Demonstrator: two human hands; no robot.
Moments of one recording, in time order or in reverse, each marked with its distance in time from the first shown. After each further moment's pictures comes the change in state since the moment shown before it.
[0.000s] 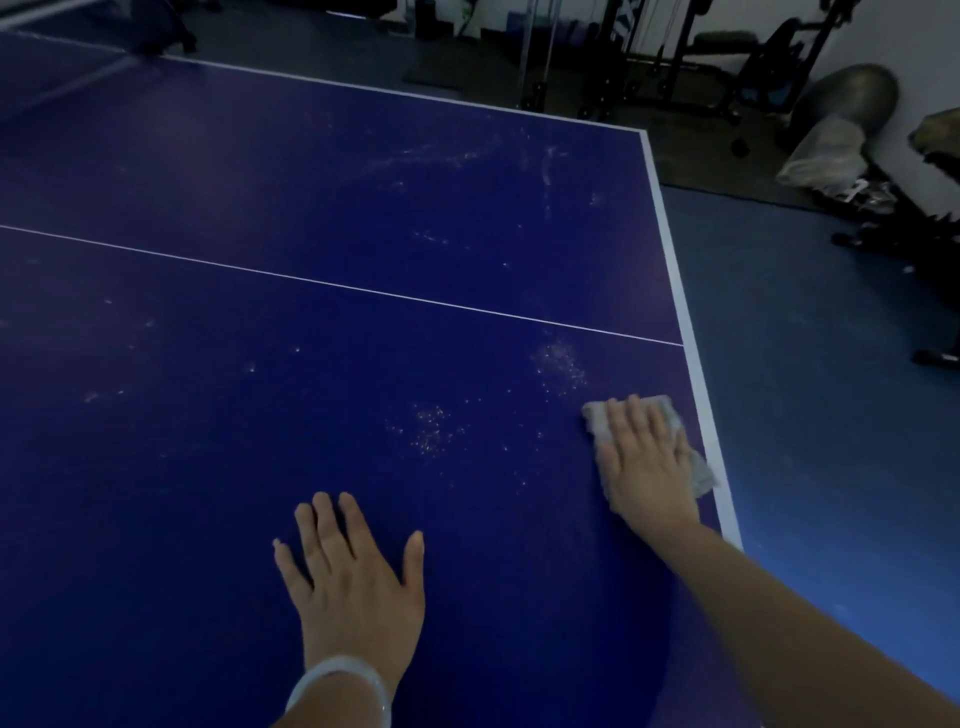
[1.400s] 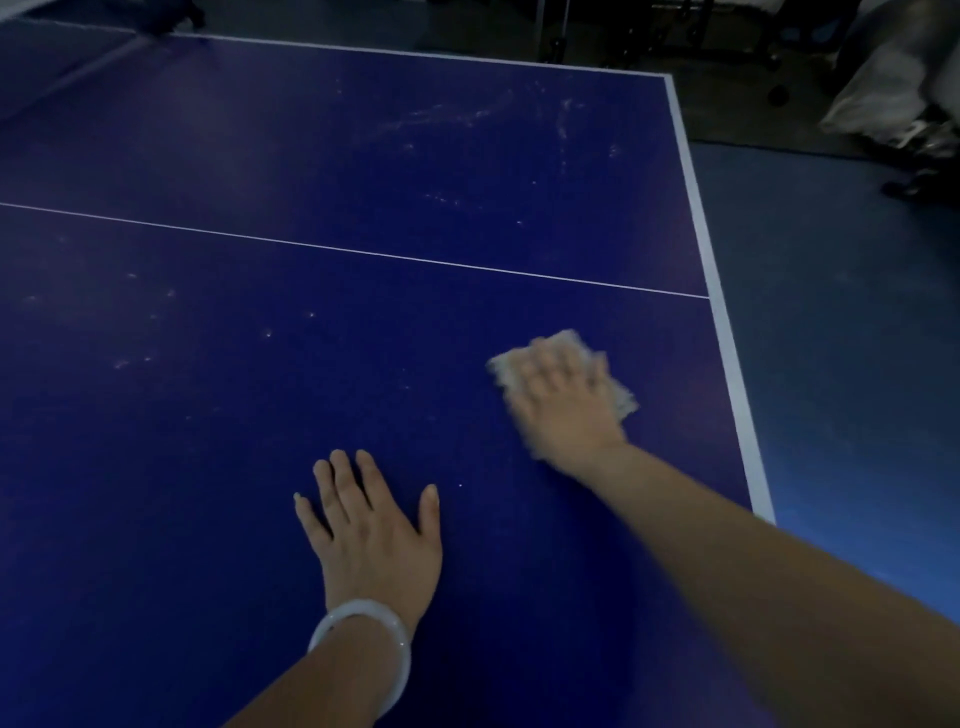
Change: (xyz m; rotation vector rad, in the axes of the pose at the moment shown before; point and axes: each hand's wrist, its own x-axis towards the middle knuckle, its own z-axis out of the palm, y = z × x) left_hand 0.000 0.002 -0.003 0.043 0.012 -0.015; right_hand 0.016 -0.093 0.000 -0.221 0.006 -0.401
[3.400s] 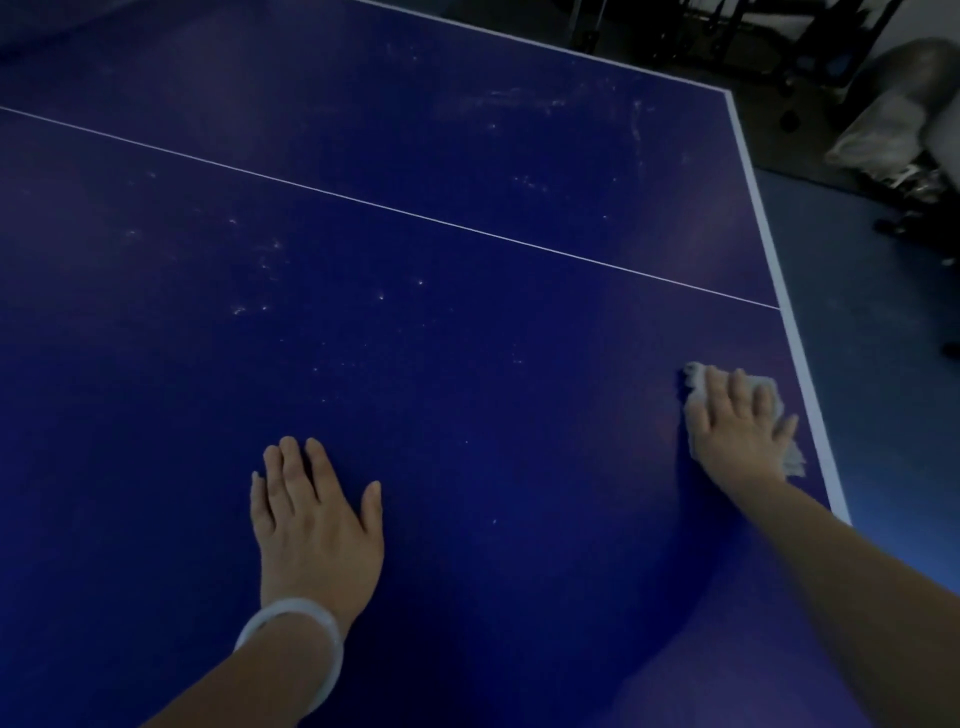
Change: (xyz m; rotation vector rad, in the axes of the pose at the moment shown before) left_hand 0.020 -0.178 -0.007 -0.043 0.120 0.040; right_hand -0.058 0.014 -0.004 0.275 -0.104 0.688
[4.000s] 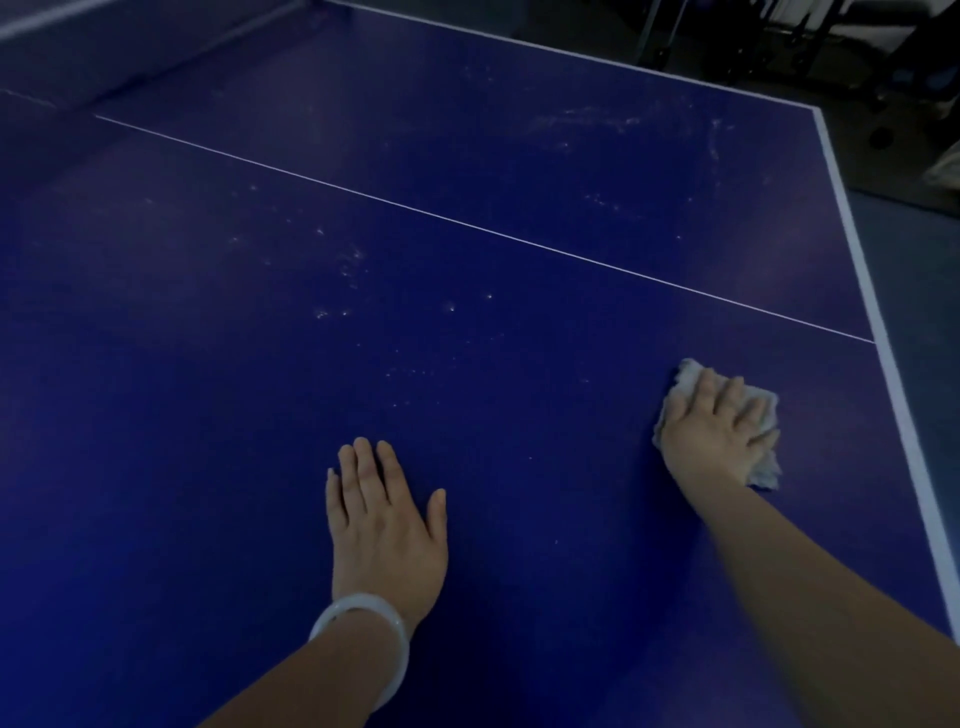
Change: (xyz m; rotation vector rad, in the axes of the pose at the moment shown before) left_hand 0.001 0.000 -0.005 -0.015 -0.058 -0.007; right_hand -0.015 -0.124 0.009 0.164 0.029 0.092
